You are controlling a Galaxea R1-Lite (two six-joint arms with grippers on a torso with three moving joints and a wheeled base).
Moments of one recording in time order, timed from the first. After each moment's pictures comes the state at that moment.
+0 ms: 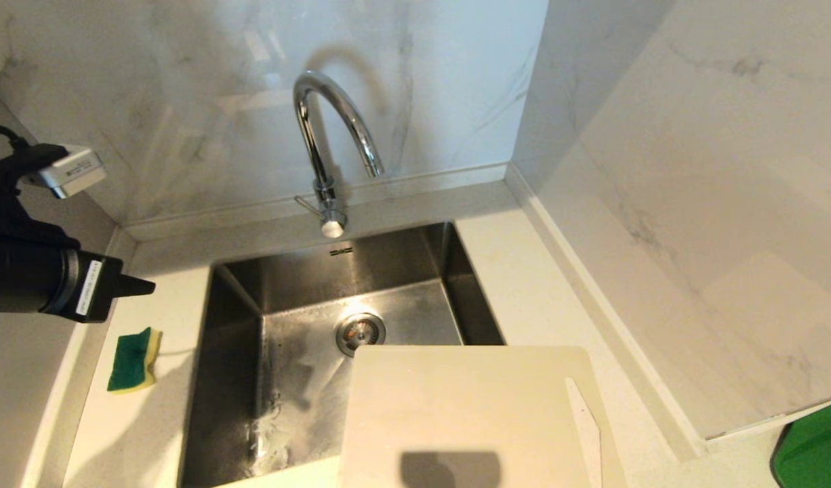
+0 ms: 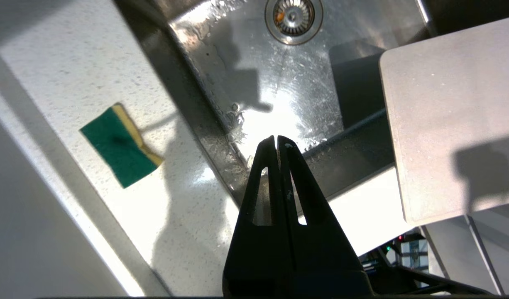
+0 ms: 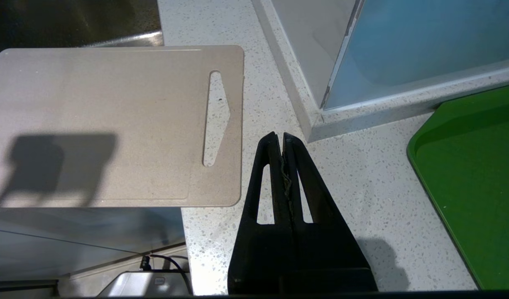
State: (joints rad) left arm -0.33 1.39 -1.24 0.49 0.09 0.02; right arm 0.00 0.00 0.00 0.00 0.00 0.01
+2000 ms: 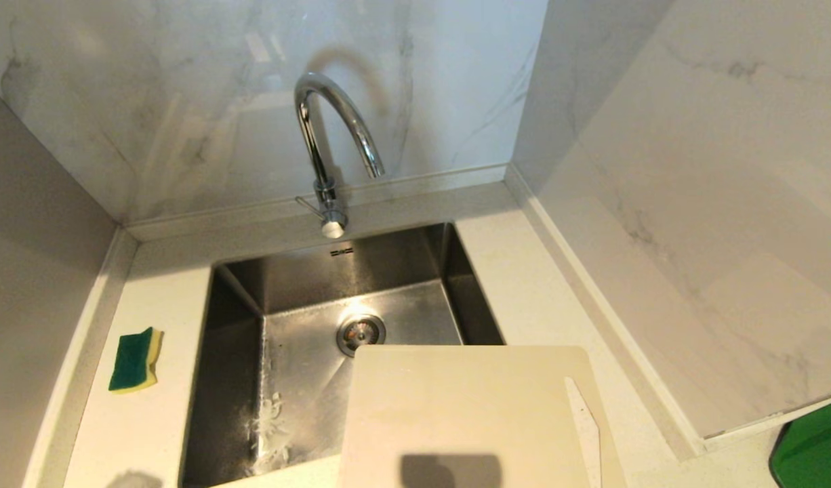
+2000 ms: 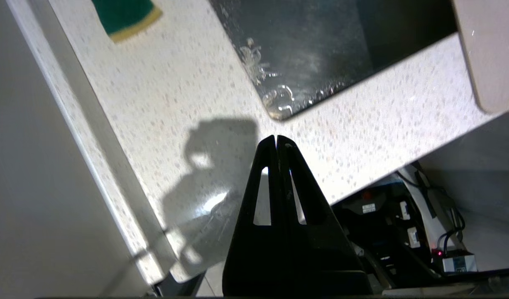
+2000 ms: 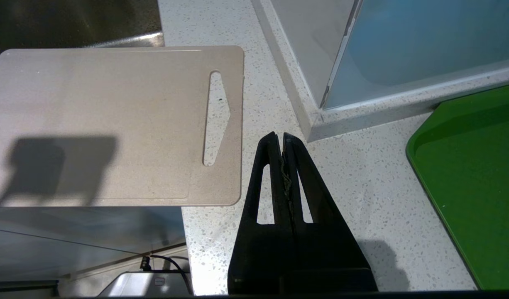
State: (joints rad) left arm 0.03 0.65 -0.08 -0.12 -0.20 0.19; right arm 0.00 0.00 0.00 0.00 0.00 0.01
